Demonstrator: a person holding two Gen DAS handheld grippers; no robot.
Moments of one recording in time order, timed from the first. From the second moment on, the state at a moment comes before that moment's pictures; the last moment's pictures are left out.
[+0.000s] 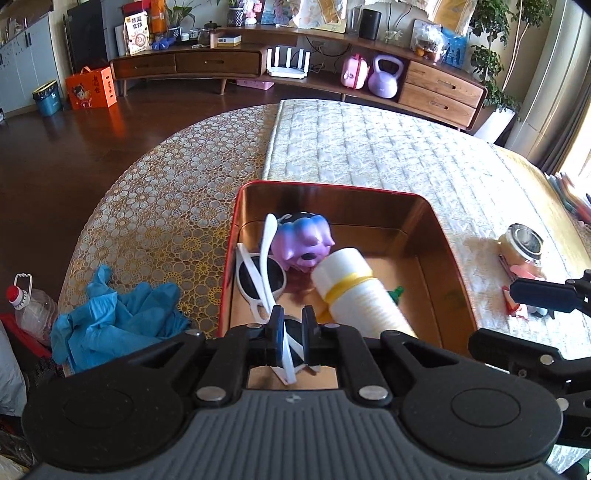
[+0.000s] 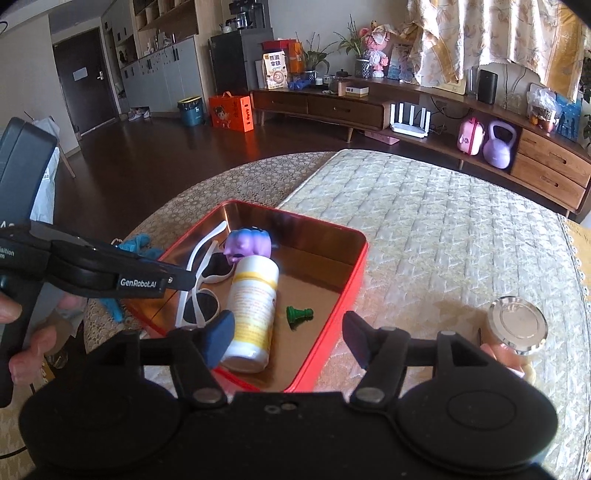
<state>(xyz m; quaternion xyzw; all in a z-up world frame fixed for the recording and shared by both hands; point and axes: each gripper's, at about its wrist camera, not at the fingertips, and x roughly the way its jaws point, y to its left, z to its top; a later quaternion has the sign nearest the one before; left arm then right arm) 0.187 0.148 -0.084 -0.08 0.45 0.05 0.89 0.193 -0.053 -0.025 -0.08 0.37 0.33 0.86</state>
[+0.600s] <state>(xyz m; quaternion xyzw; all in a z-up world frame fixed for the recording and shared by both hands) 0.133 0.071 -0.036 -0.07 0.41 0.02 0.91 0.127 -0.147 0.016 -0.02 0.33 0.28 0.90</state>
